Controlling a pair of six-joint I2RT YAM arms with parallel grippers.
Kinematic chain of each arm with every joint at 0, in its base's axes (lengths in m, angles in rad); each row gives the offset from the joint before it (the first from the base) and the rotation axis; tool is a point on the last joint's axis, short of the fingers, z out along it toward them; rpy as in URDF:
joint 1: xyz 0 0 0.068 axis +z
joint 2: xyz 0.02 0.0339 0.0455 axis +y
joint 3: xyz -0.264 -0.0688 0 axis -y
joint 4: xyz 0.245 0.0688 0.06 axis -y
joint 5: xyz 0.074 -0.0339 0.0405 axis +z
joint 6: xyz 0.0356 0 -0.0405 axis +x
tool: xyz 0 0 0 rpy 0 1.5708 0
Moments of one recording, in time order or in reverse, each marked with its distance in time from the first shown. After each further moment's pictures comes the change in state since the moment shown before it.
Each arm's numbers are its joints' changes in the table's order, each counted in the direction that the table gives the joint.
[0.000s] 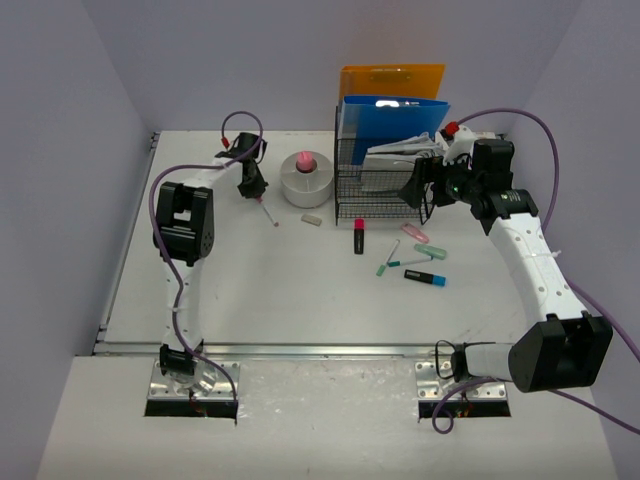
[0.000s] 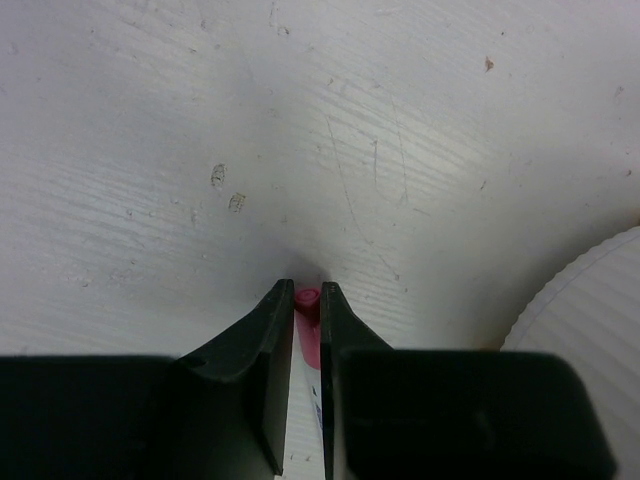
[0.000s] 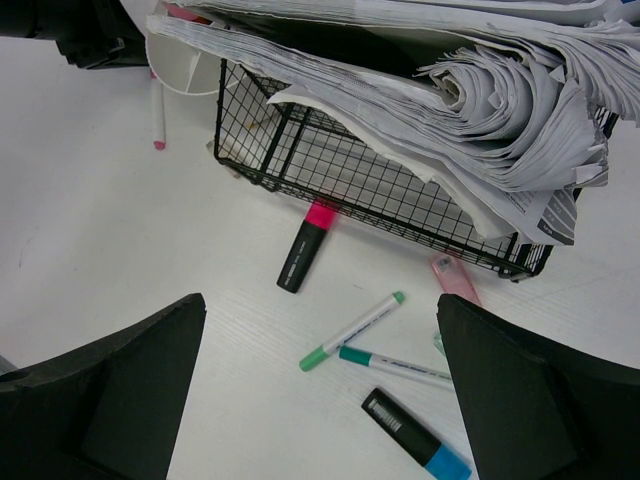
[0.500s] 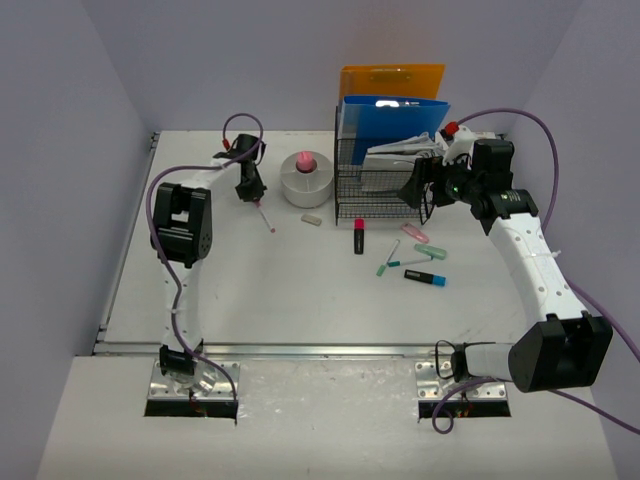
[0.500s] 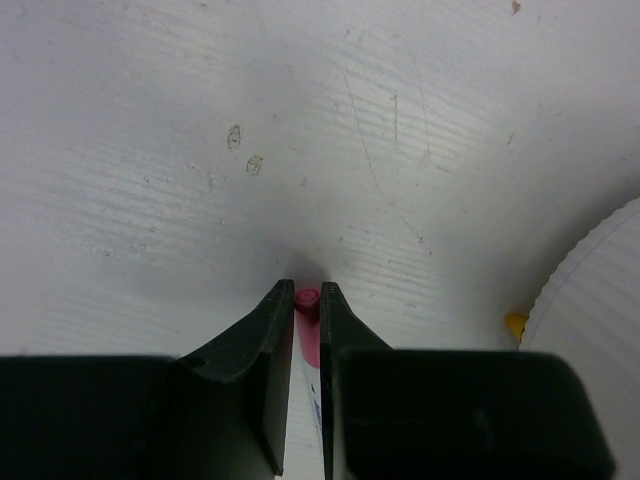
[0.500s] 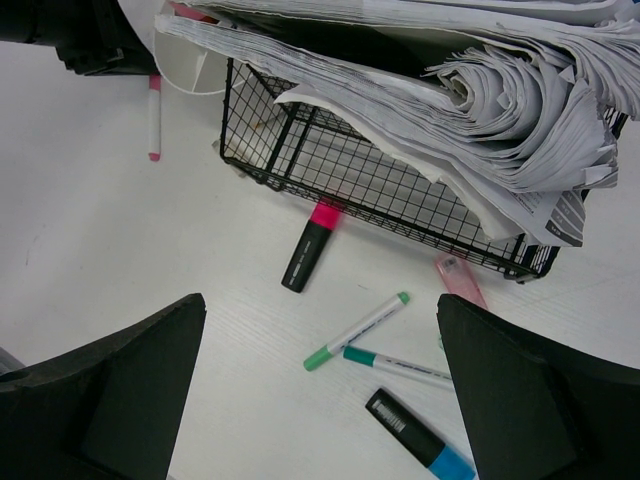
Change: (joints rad) left arm 0.008 -0.031 -0.029 -0.030 -0.002 0.047; right arm 0.000 0.000 0.000 0.000 0.012 0.003
